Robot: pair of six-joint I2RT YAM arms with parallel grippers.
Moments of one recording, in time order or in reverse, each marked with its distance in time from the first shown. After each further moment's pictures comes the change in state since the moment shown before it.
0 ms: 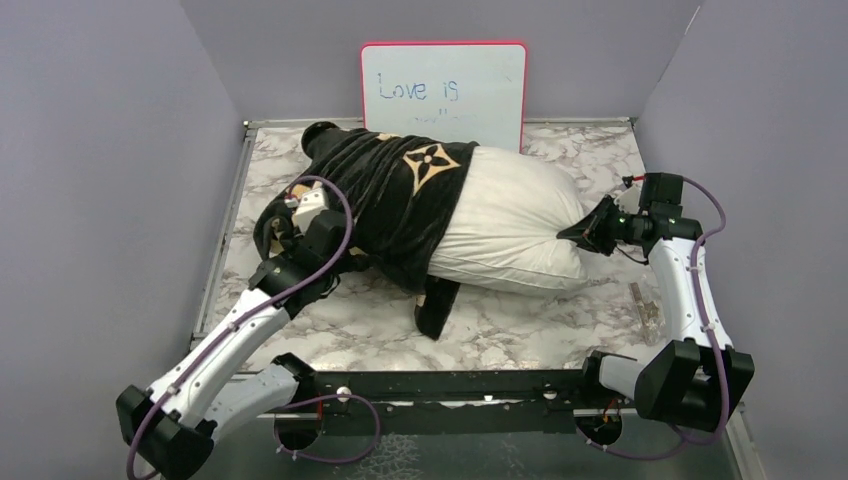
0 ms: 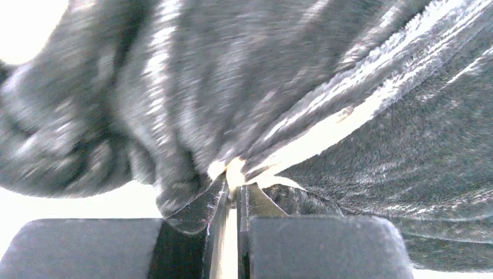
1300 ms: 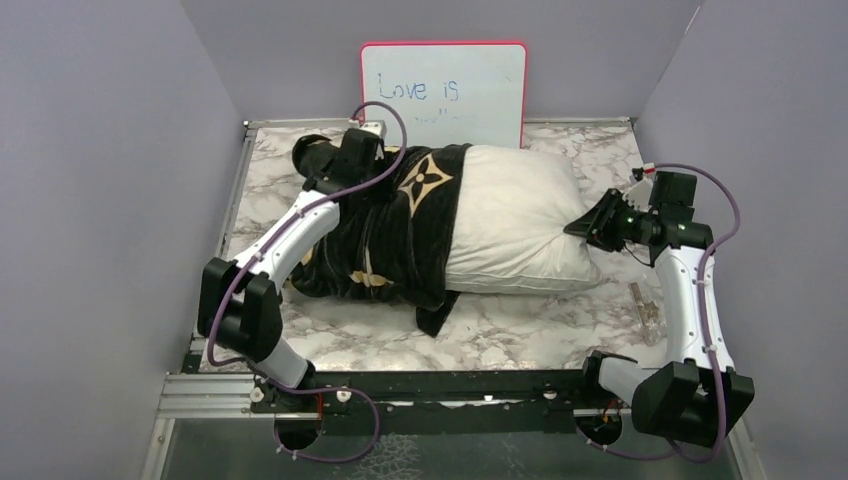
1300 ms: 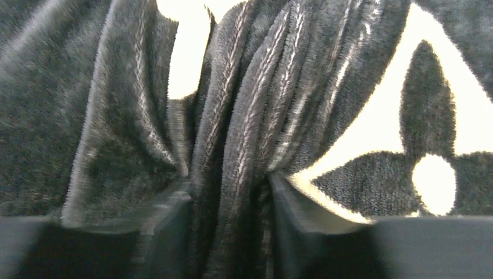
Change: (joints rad) left arm 0.207 0.631 0.500 0.222 0.411 0.426; right arm -0.006 -0.076 0.027 -0.019 0.020 -0.082
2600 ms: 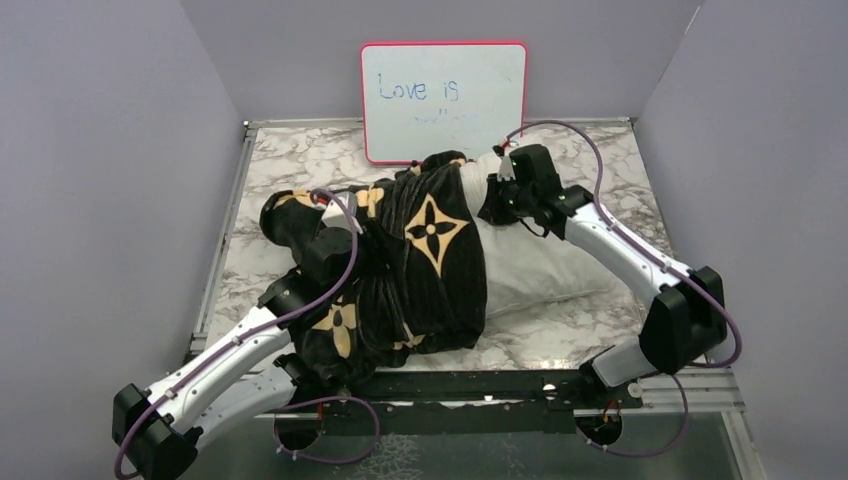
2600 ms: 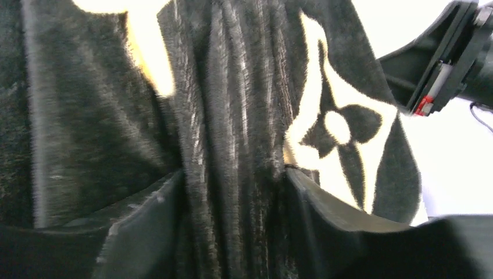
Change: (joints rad) left arm -0.297 -0.783 -0.745 0.319 -0.148 -0.456; right arm 0.731 0.438 0.254 0.271 0.427 -0.112
